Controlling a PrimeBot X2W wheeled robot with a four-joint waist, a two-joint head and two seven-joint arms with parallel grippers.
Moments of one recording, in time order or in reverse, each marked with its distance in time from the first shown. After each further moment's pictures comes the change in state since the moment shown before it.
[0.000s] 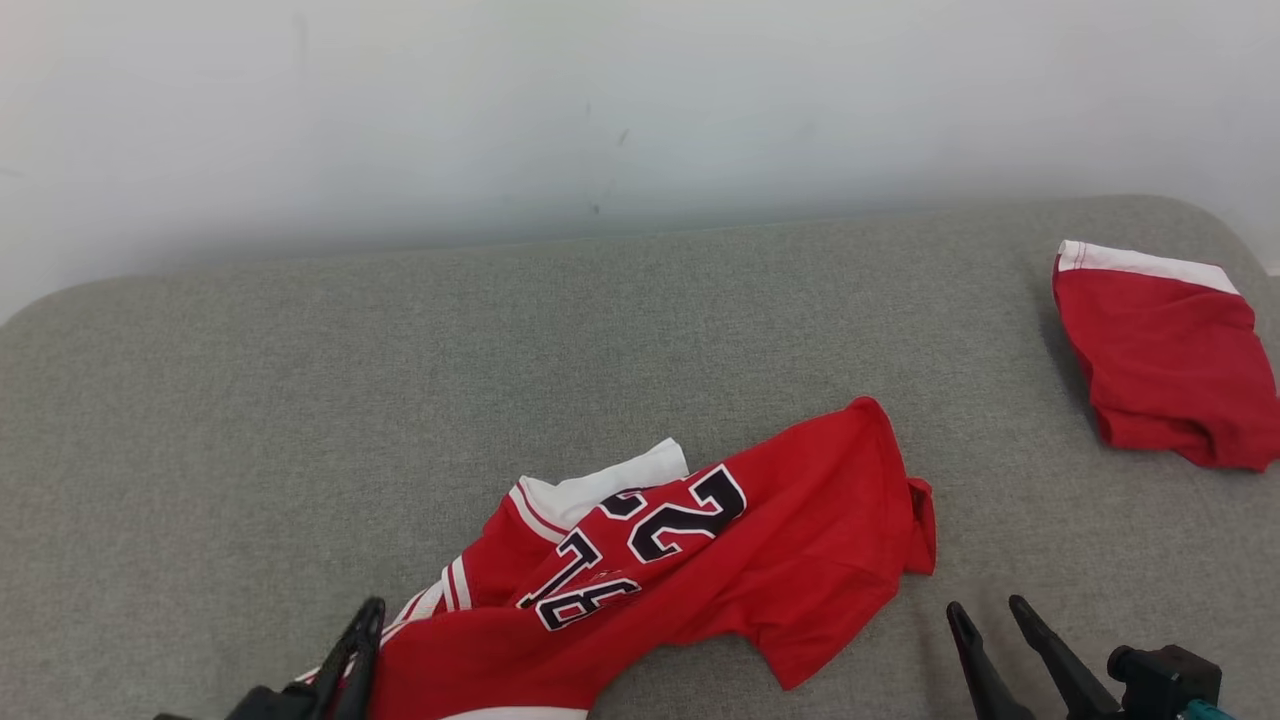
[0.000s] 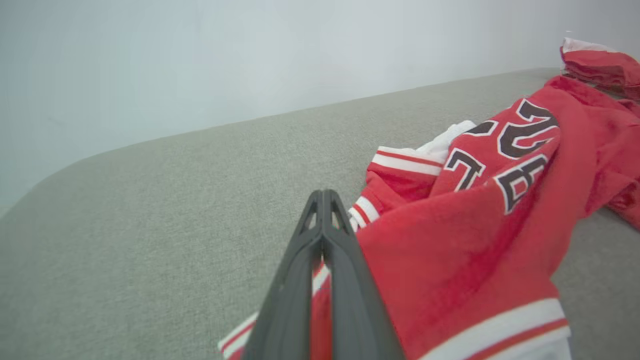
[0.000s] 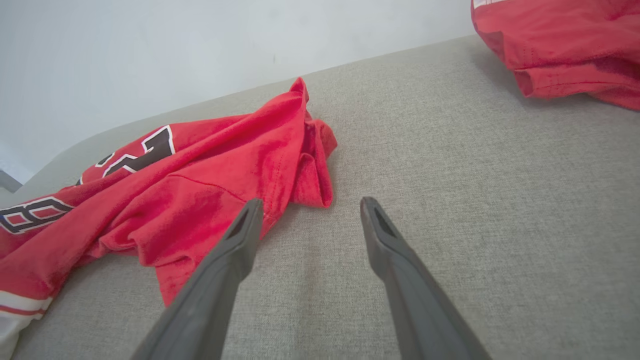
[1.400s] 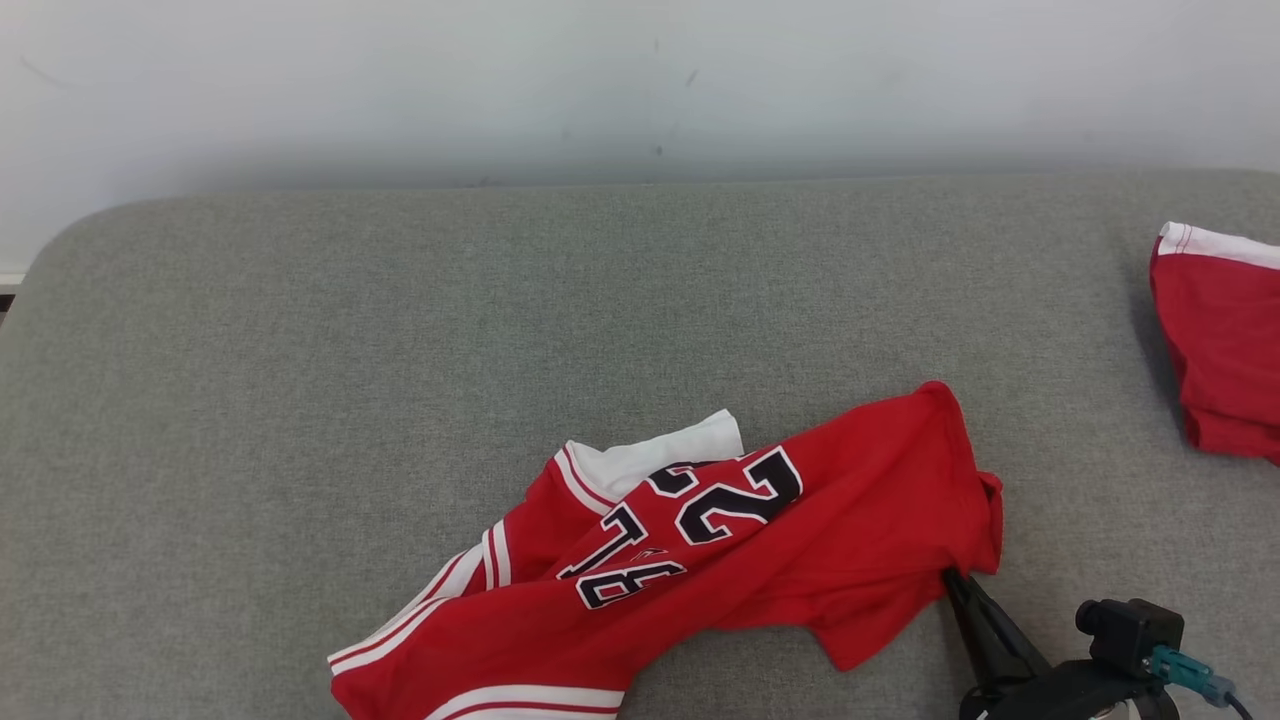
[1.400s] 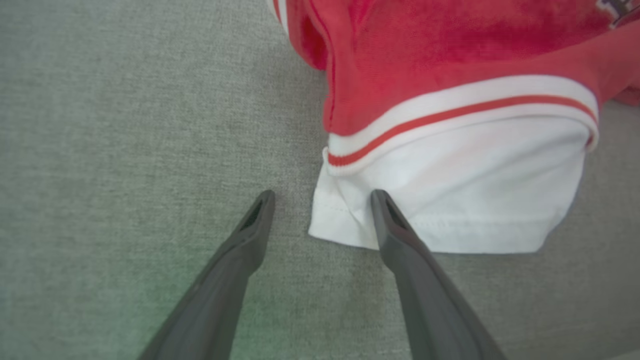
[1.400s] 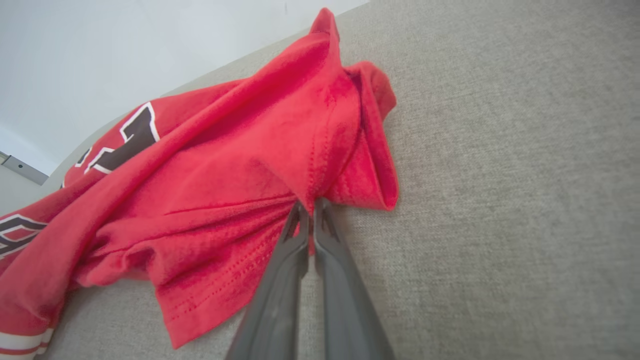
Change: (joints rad) left arm 0.191 -0.077 0.011 0.016 -0.178 0.024 0.139; right arm -0.147 0.024 0.114 0.147 0.171 0.000 0.000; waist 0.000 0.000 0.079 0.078
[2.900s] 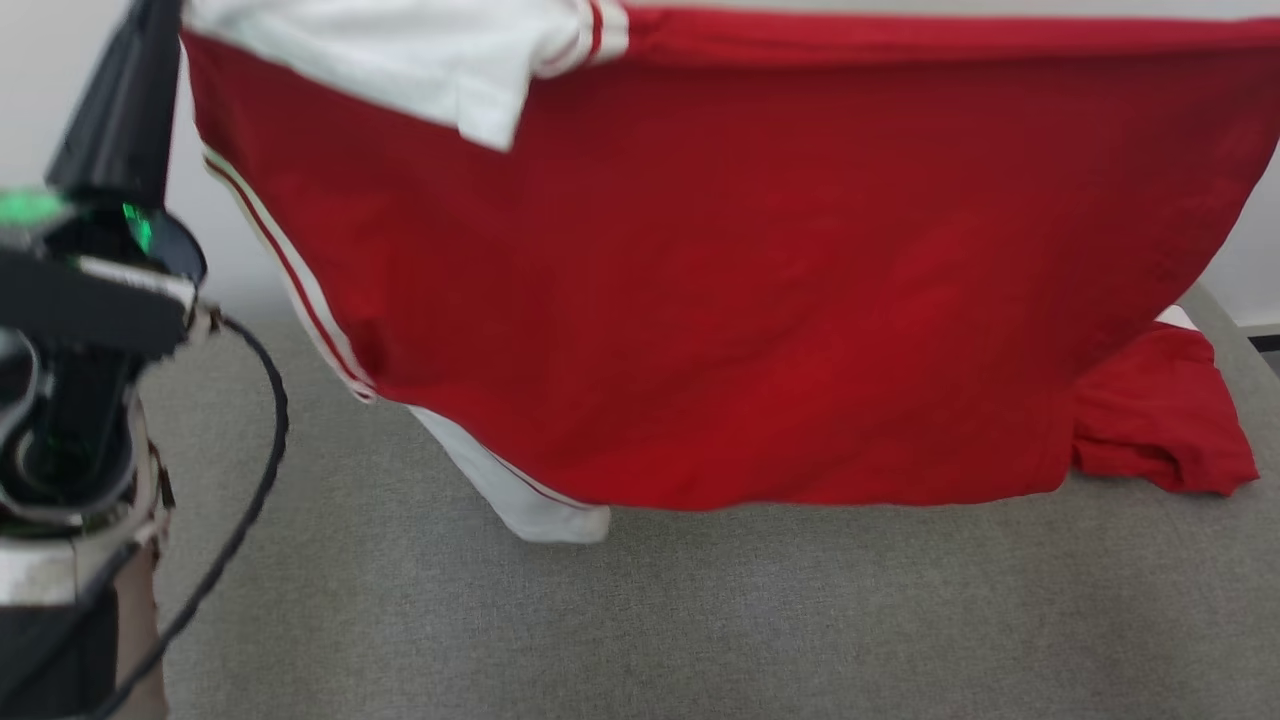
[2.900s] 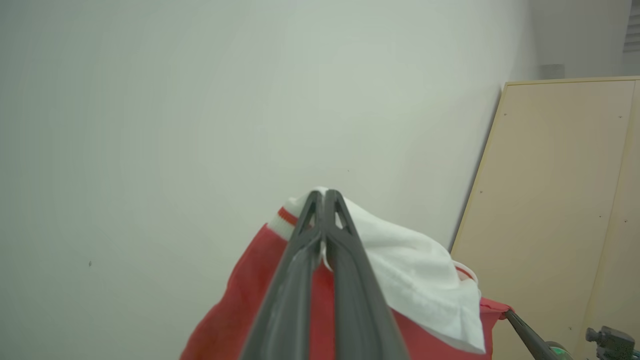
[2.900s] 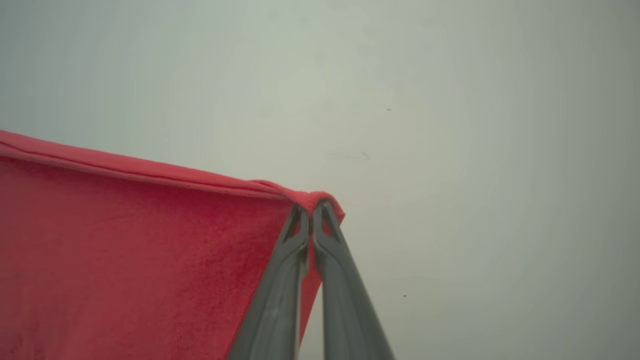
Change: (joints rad) left arm -0.829 0.111 0.152 -0.459 -0.741 -0.023 0.435; right arm -0.348 -0.418 -0.300 -0.499 -0.054 0.000 0.186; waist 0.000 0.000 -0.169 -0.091
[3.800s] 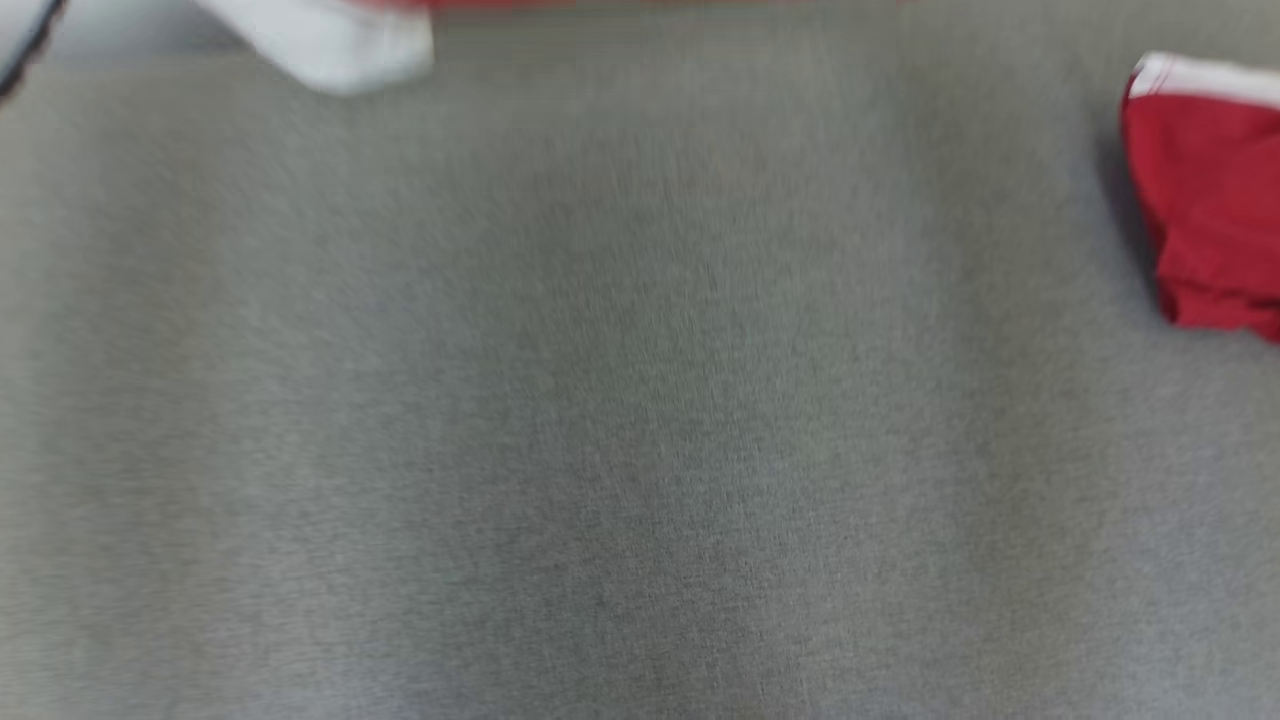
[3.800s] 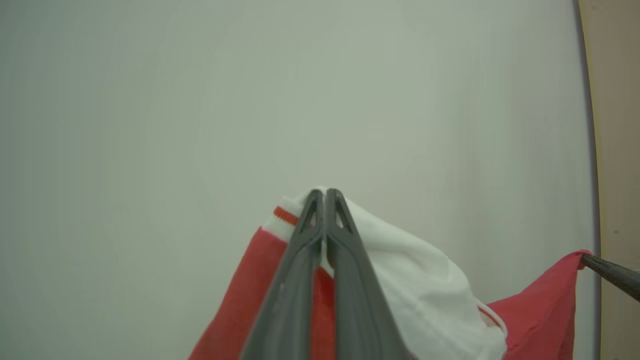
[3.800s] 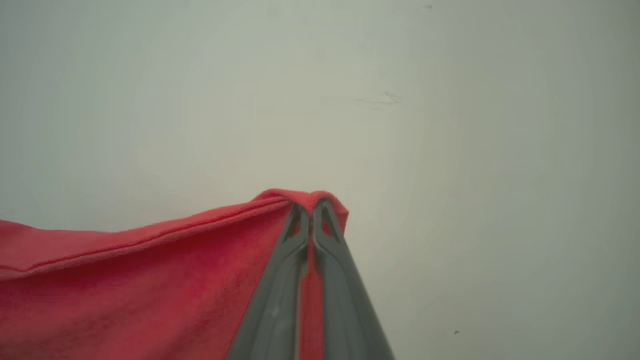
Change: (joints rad) left arm -0.900 0.190 -0.460 0.776 0.235 -0.097 -0.571; right arm -1.057 0.396 0.330 0.910 -0.164 0.000 -0.180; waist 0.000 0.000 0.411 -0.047
